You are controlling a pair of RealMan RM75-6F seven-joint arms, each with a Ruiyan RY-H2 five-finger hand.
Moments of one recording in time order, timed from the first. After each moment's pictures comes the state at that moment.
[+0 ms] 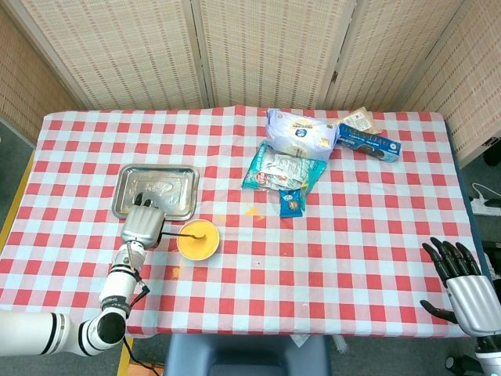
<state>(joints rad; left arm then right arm) -0.99 -1.34 -0.14 -1.88 0.32 1.25 1.00 0.01 -1.06 -0.05 -1.59 -1.67 1.54 0.01</state>
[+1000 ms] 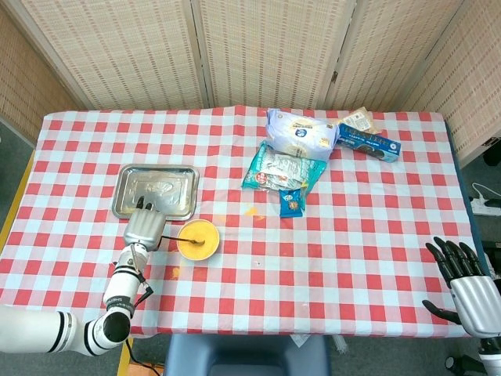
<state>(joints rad) -1.01 -1.39 -0.12 -1.83 0.28 1.25 1.04 0.00 -1.05 -0.04 -1.59 -1.67 1.55 0.04</state>
